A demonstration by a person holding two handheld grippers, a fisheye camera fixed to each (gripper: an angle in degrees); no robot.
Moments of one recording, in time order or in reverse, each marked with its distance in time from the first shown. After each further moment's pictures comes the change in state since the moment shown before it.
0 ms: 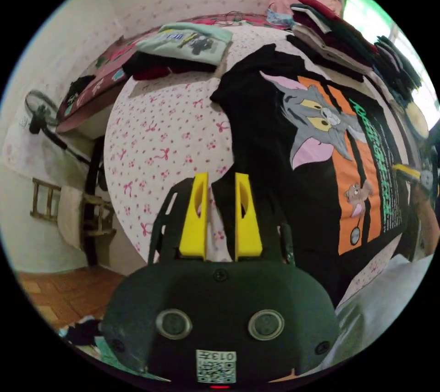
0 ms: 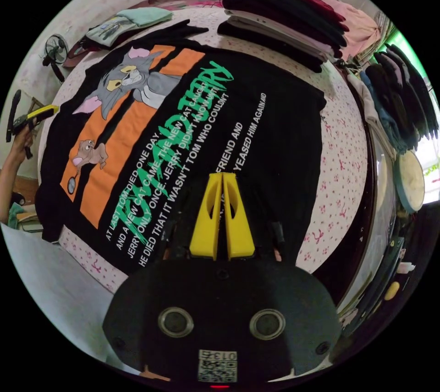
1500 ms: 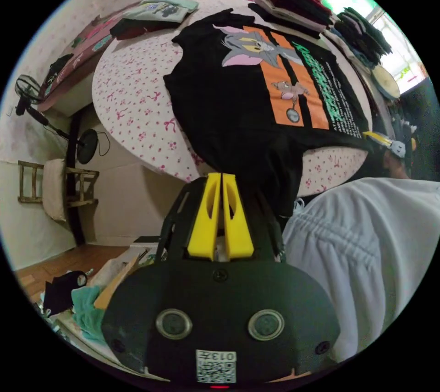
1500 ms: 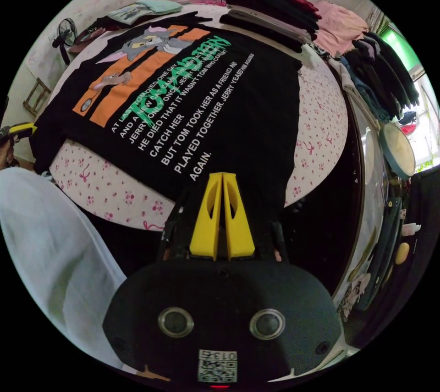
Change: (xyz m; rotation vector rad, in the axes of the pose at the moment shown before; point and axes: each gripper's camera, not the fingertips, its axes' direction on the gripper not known) left arm 0.030 0.156 -0.135 -0.179 0.174 0.136; right arm -0.022 0.227 -0.147 0.032 0.055 -0.030
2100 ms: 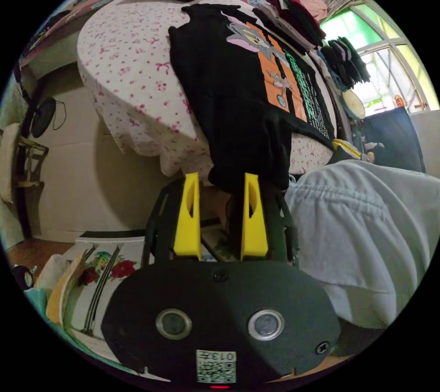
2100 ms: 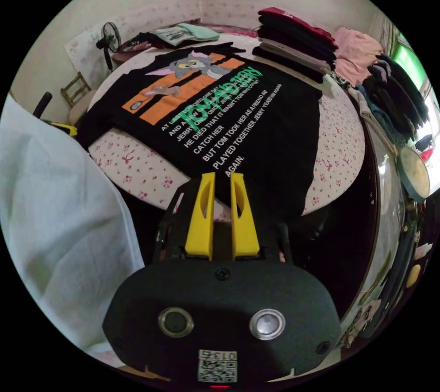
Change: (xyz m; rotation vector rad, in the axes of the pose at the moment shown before) left arm -0.071 0.068 0.053 -0.001 0.347 -0.050; right arm -0.039 0.048 -0.050 0.128 -0.121 -0.189
